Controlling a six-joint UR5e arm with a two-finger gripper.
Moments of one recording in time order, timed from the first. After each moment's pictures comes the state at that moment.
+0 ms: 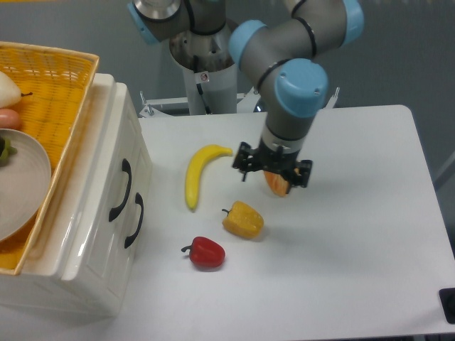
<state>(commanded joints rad) 2.44 -1.81 -1.57 -1.37 1.39 0.66</state>
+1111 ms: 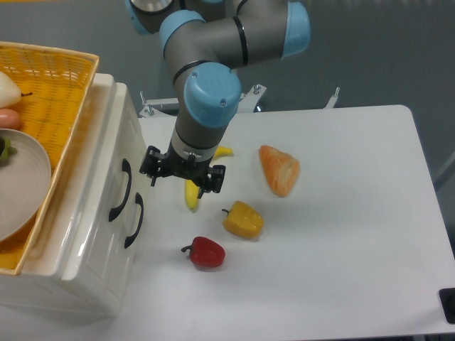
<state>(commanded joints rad) 2.31 -1.85 -1.49 -1.43 1.24 0.40</state>
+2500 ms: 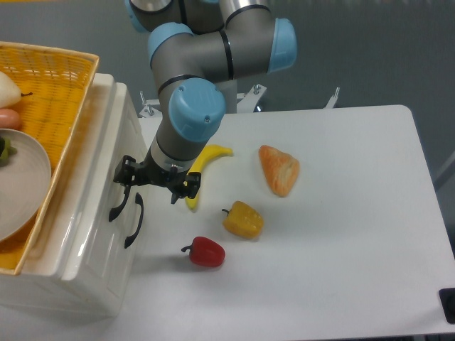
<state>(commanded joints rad) 2.27 -1.87 -1.50 -1.43 1.17 0.31</state>
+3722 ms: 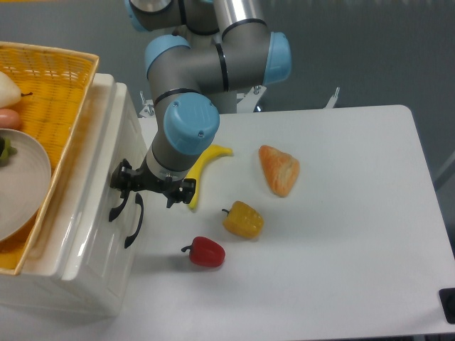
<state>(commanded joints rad) 2.24 -1.89 -1.50 -1.39 1.19 0.31</state>
